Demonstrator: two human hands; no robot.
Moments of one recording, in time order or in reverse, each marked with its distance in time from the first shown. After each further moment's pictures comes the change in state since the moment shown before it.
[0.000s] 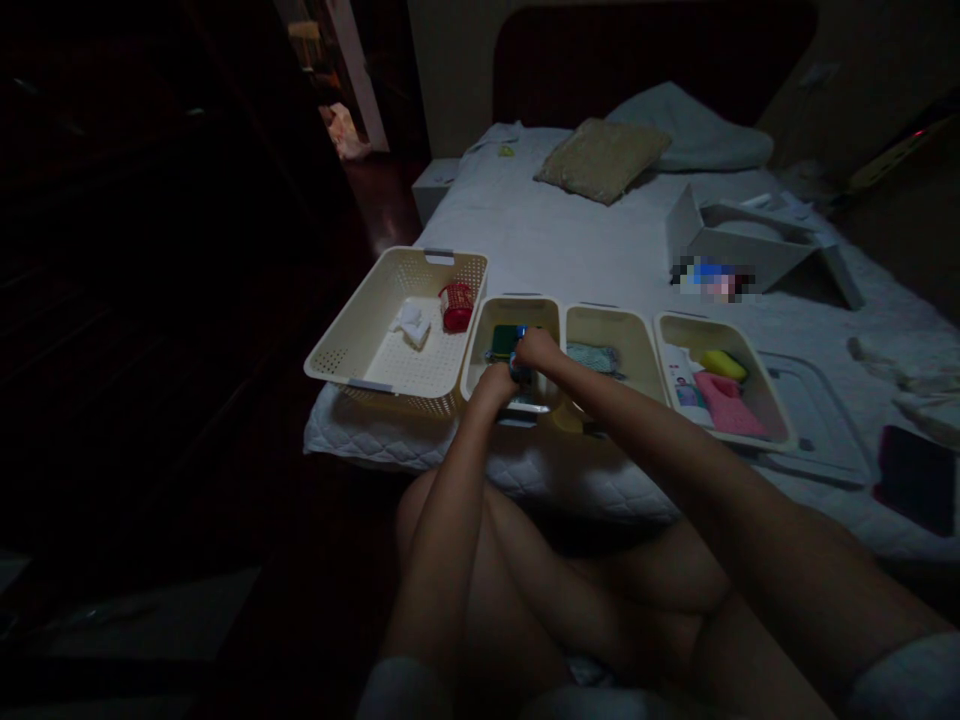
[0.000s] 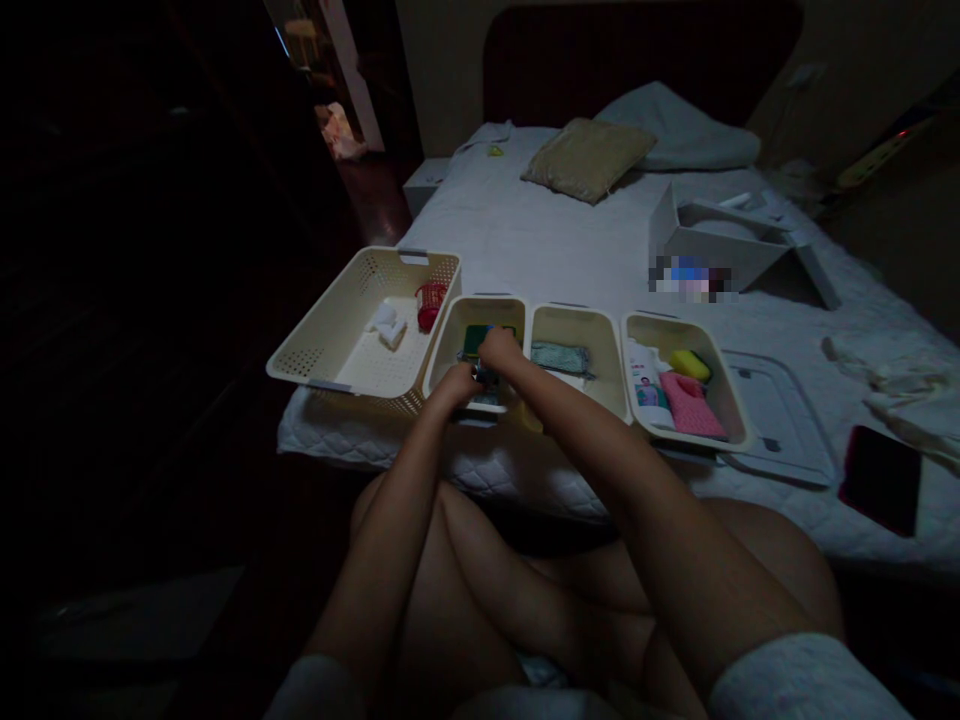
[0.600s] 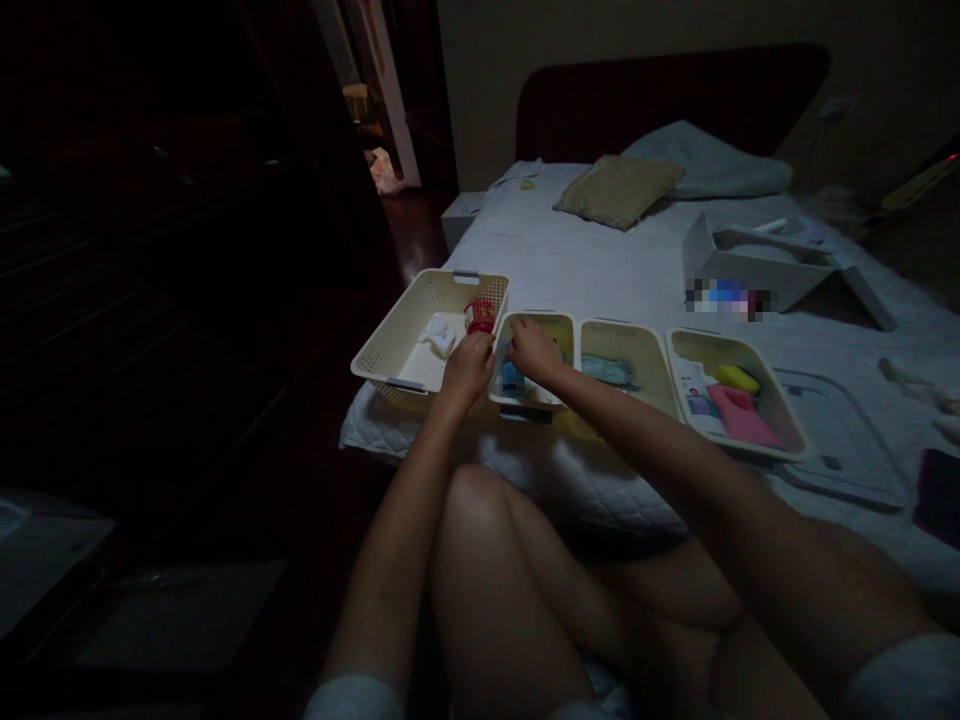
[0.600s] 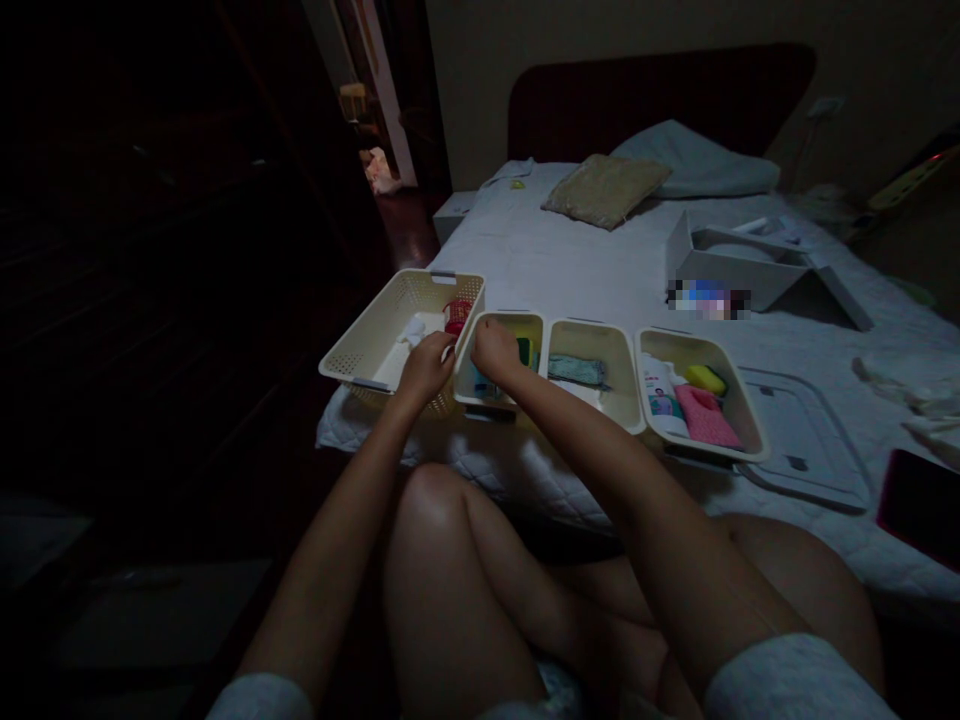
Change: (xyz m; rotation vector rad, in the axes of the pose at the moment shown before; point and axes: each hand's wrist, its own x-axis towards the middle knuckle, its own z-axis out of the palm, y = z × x) left_hand -0.061 -0.003 -0.089 0.391 0.506 0.350; right_hand -0.049 -0.042 -0.032 0.033 0.325 -0.214
